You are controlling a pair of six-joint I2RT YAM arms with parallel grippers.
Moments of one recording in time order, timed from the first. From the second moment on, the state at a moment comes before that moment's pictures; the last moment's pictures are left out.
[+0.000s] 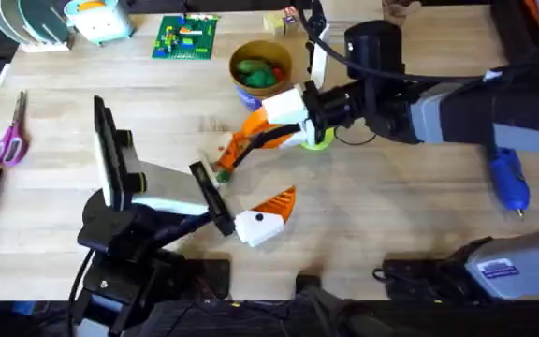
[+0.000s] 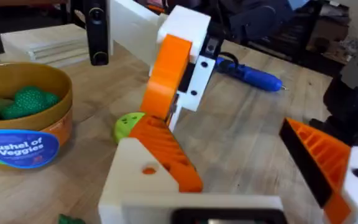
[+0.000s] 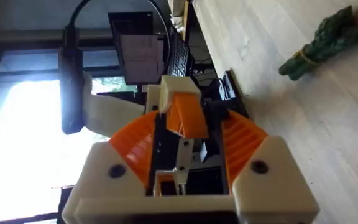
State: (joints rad) left arm -0.27 0.01 0.01 -0.06 0.80 -0.14; right arm 0.50 1.67 0.80 0.34 -1.26 0.96
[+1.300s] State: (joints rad) left arm -0.26 0.01 0.01 -0.05 0.55 -0.15; right arm 0.63 1.67 0.80 0.50 -0.88 1.13
